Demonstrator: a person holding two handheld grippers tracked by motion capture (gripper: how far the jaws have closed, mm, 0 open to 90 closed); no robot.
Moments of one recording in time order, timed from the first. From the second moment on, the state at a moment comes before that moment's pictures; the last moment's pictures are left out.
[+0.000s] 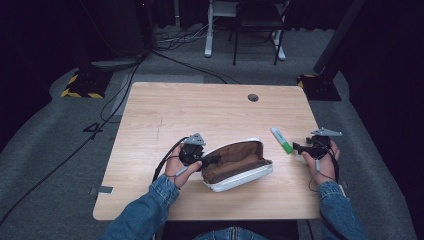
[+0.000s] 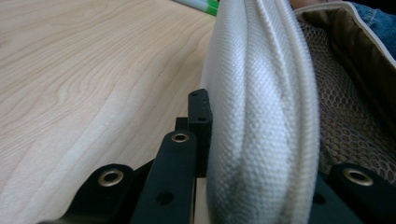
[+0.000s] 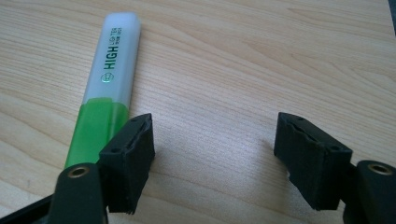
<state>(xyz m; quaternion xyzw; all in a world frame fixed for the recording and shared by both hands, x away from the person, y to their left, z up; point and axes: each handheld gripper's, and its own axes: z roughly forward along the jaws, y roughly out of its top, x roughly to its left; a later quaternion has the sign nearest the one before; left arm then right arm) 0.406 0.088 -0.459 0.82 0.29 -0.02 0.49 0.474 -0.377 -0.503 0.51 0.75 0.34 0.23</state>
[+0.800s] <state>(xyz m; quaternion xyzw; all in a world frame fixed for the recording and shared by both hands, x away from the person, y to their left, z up) 0.419 0.095 -0.481 0.84 0.28 -0.01 0.47 0.474 -0.377 -0.503 0.51 0.76 0.34 0.23</state>
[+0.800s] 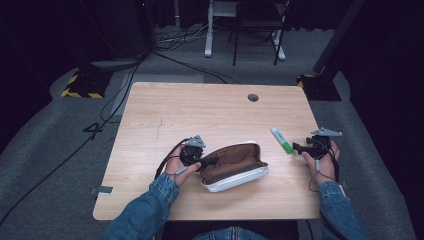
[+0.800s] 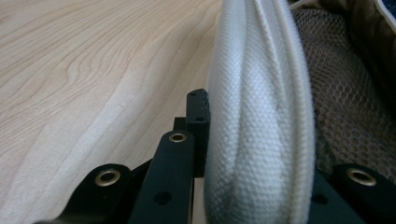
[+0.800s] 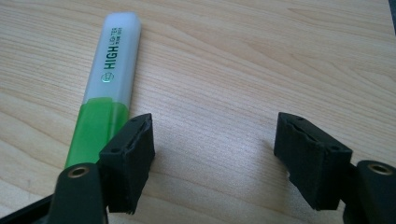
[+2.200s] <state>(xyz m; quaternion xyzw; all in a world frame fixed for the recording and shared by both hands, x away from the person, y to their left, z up) 0.374 0.133 -0.441 0.81 0.30 0.12 0.49 0.465 -0.373 -0.484 0.50 0.75 0.37 0.22</state>
